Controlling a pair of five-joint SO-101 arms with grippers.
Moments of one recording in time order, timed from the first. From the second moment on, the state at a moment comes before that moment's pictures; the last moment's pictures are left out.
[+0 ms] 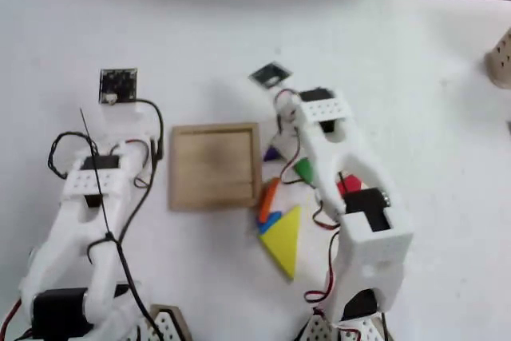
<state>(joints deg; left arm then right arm) -9.1 -19.9 55.9 30.0 -1.1 -11.9 21.9 7.1 62.2 26.6</state>
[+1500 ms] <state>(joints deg) -9.1 -19.9 55.9 29.9 -1.1 -17.6 1.3 37.3 54.5 61.3</state>
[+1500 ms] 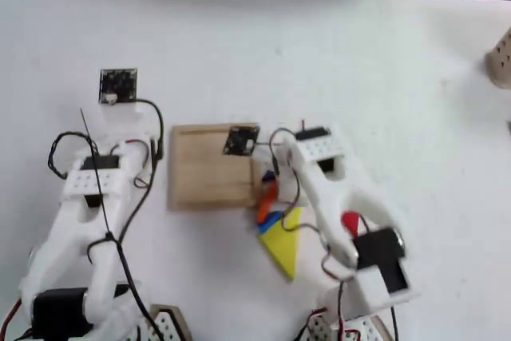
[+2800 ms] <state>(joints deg) -9.1 -20.0 60.4 19.2 -1.2 -19.9 15.8 20.3 55.4 64.1</state>
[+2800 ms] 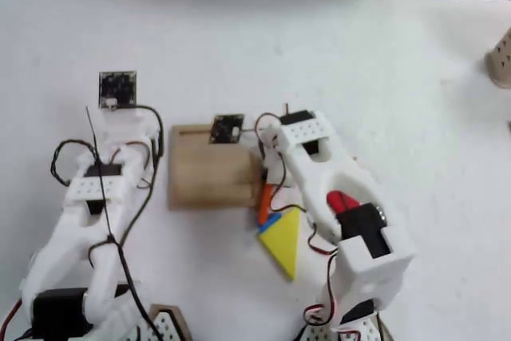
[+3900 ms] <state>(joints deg) -8.0 -20.0 60.4 19.2 -1.2 -19.1 15.9 20.4 50.8 63.0</state>
